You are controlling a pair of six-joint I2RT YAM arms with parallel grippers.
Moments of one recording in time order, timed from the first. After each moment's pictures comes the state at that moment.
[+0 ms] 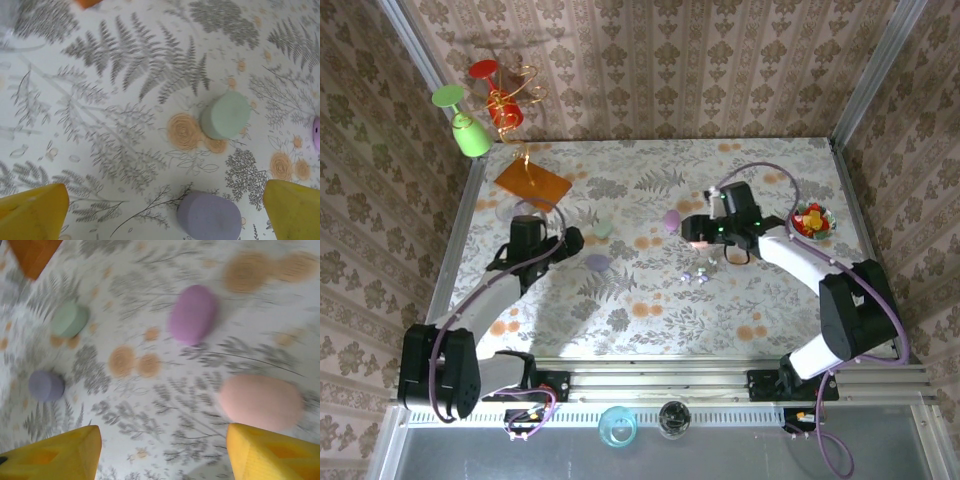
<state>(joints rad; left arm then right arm) -0.20 1.20 0.59 -0.14 0.13 -0.56 0.38 1.53 0.97 -0.24 -0.29 0.32</state>
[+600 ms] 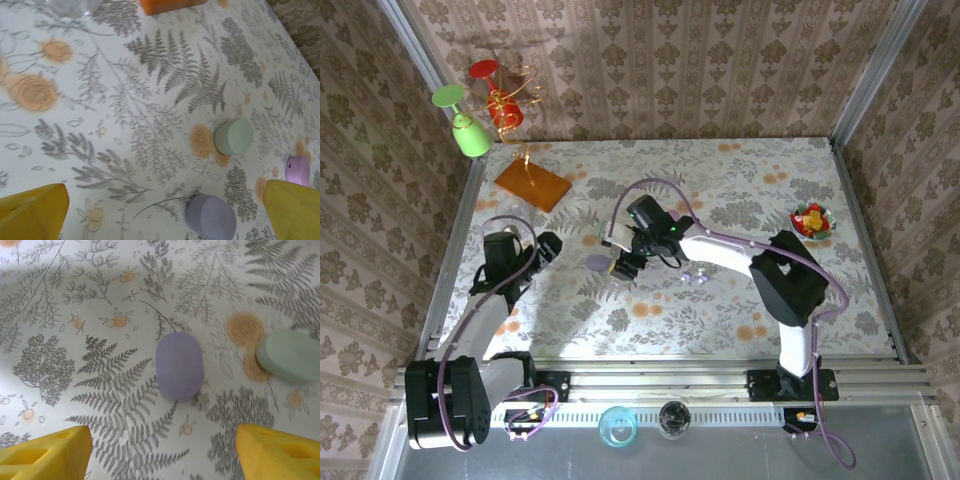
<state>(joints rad) 0.00 1.03 0.44 -0.10 0.26 -0.70 0.75 1.94 1.38 -0.30 -0.36 -0.49</state>
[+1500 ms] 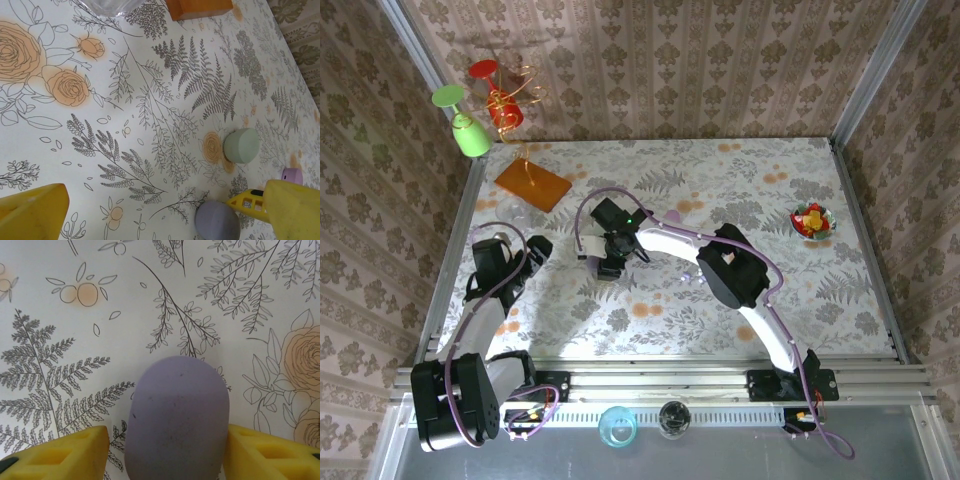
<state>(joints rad) 0.11 1.03 0.40 -0.06 0.35 -0.71 0.81 2.33 1.84 -0.63 -0.26 -0.70</state>
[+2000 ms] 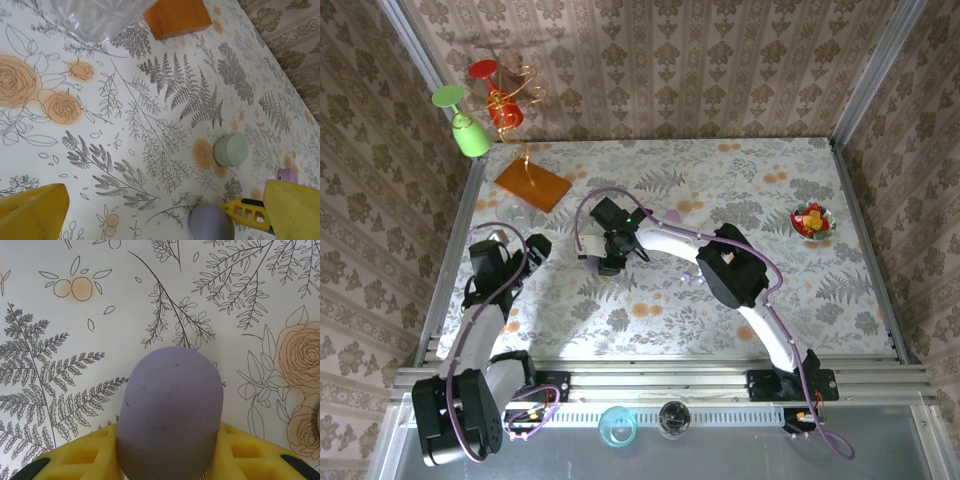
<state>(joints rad) 0.11 0.94 0.38 -0.05 0.33 -0.66 0.81 2.33 1.85 -0.64 -0.25 -0.71</state>
